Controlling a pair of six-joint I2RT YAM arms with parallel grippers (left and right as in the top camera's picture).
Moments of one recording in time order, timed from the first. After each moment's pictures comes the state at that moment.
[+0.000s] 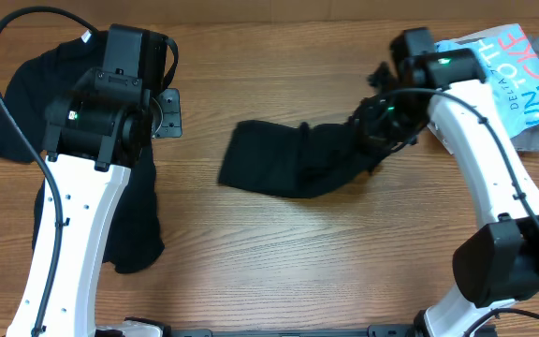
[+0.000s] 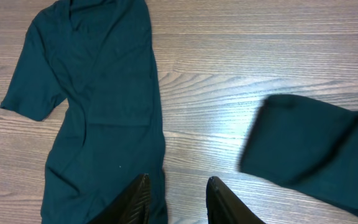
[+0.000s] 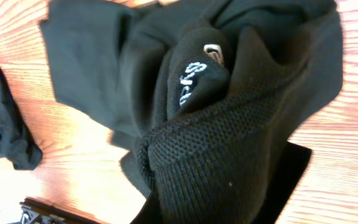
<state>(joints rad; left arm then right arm) -0.23 1.51 1.81 -1.31 -0.28 -0.23 0.14 1.83 1.74 -1.36 -0.35 0.21</state>
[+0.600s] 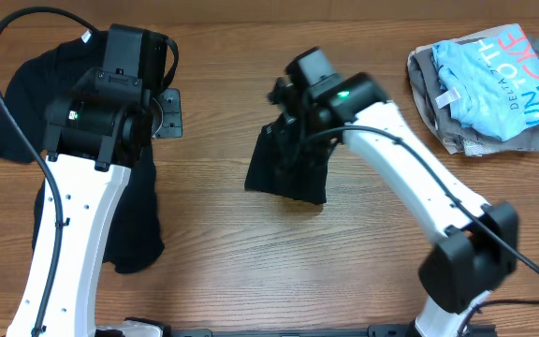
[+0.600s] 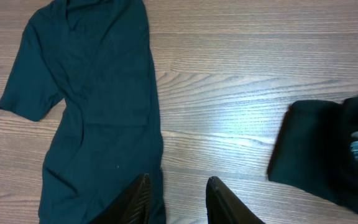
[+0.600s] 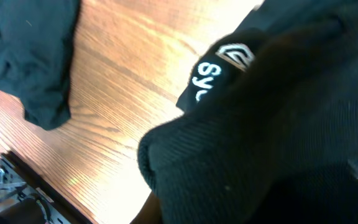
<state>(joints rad) -0.23 1.51 1.81 -1.31 -0.27 -0.23 0.56 1.91 1.73 -1.10 -0.36 0.20</state>
